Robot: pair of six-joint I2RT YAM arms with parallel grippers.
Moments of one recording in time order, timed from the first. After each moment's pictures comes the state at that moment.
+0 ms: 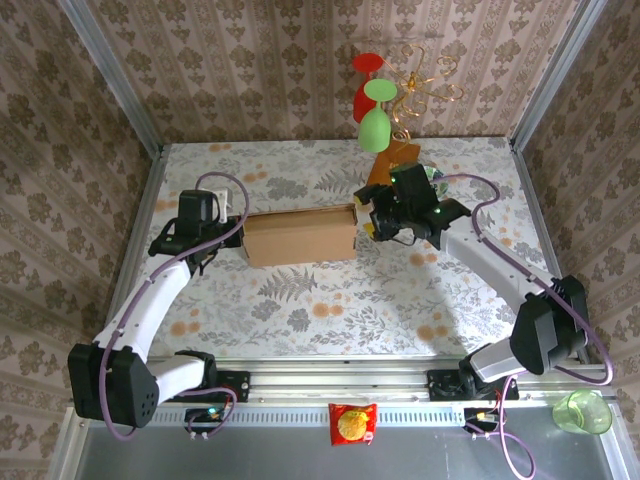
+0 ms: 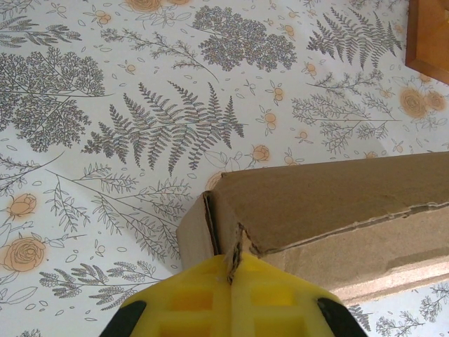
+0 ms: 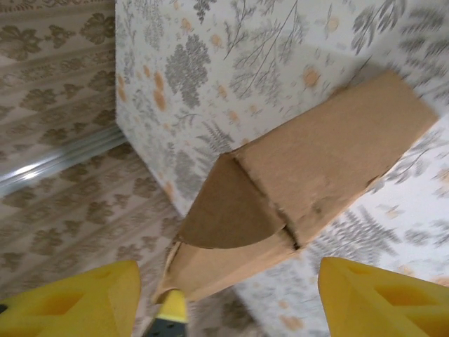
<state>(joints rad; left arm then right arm) -0.23 1.15 0.90 -0.52 0.15 -0.23 0.45 1.46 1.19 -0.43 -0.26 1.60</state>
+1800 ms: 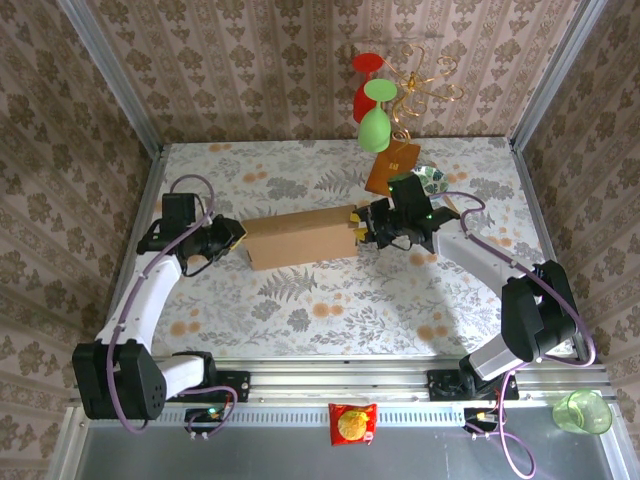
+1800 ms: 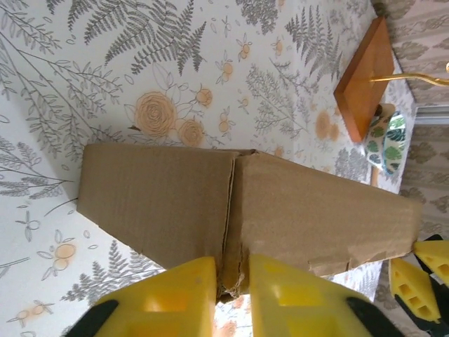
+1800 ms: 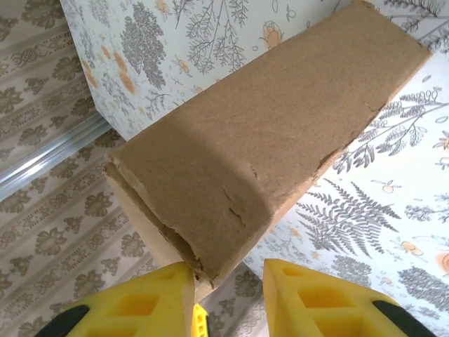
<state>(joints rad) -0.08 1.17 0.90 -0.59 0.51 -0.73 0.41 1.53 1.08 -0.30 -0.40 1.65</state>
